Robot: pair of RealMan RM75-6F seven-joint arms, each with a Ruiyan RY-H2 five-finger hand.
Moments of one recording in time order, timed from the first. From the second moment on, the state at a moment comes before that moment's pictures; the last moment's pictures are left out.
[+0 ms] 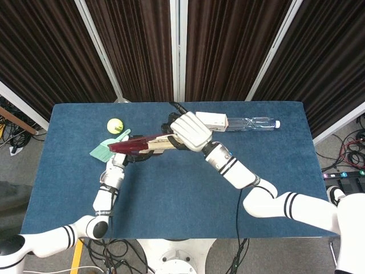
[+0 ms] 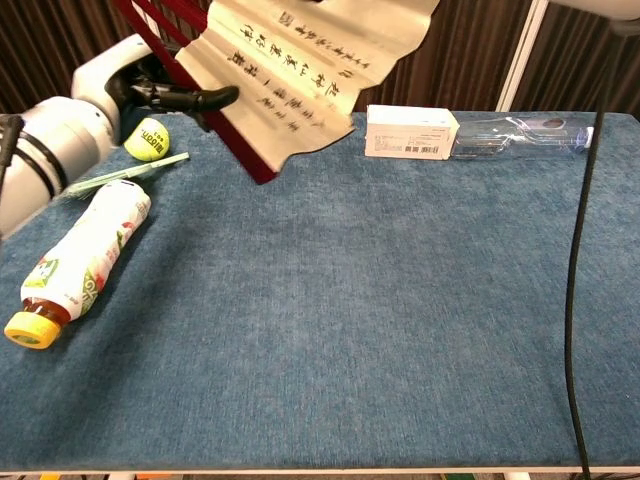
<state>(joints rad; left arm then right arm) -0.67 -1.77 -0.37 -1.29 1.19 1.06 -0.50 1.11 -1.41 0.30 -1.46 -1.30 0.90 -0.04</state>
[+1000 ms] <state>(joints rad) -0.68 -1.64 -0.28 -1.52 1.12 1.29 0.63 0.82 -1.11 0.16 -1.89 -1.46 1.21 -0.81</state>
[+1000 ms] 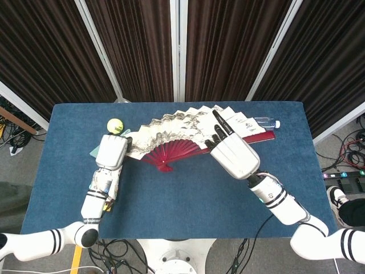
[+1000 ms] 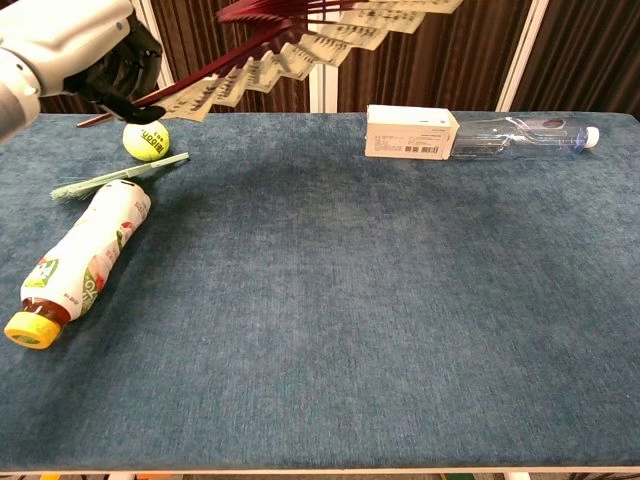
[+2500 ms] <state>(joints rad) -0.69 -1.86 -0.14 -1.35 1.15 1.27 0.89 0.49 -1.44 0.02 -1.75 -1.28 1.28 -0.81</state>
